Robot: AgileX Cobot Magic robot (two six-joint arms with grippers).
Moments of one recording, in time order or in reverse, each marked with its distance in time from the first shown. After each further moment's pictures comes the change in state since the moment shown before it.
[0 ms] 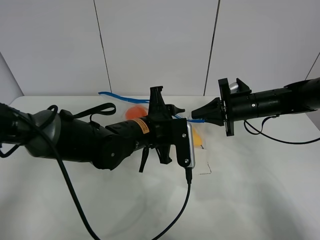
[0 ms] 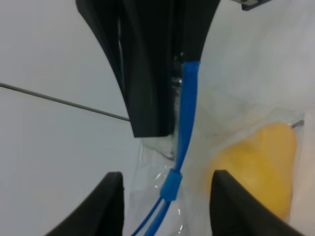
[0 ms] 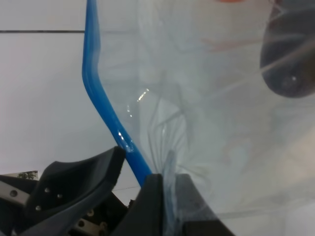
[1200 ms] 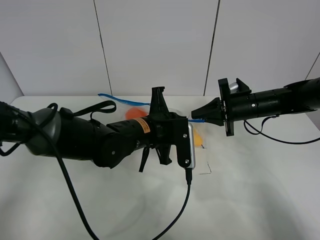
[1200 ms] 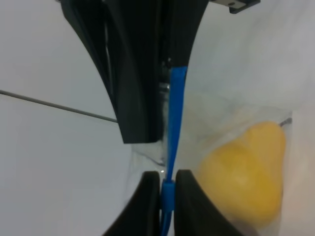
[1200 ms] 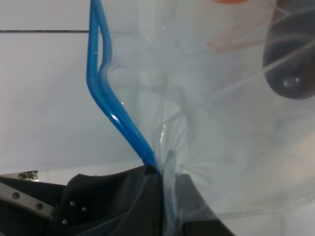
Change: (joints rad) left arm 0.008 0.000 -0.013 0.007 0.042 0.000; right arm 0.000 0.000 0.000 0.000 0.000 0.000
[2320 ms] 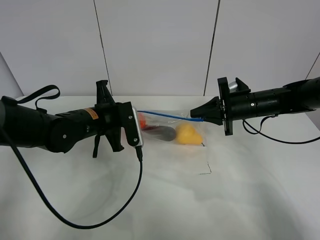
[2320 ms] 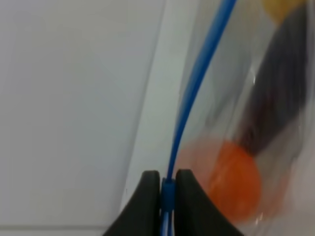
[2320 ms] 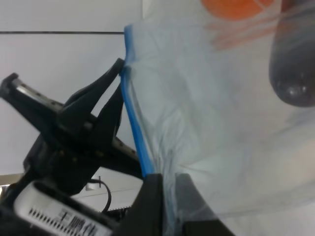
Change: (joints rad) left arm 0.289 -0.128 0.169 -0.005 0.037 0.025; right arm 0.003 0.000 -0.001 0.011 0.003 0.000
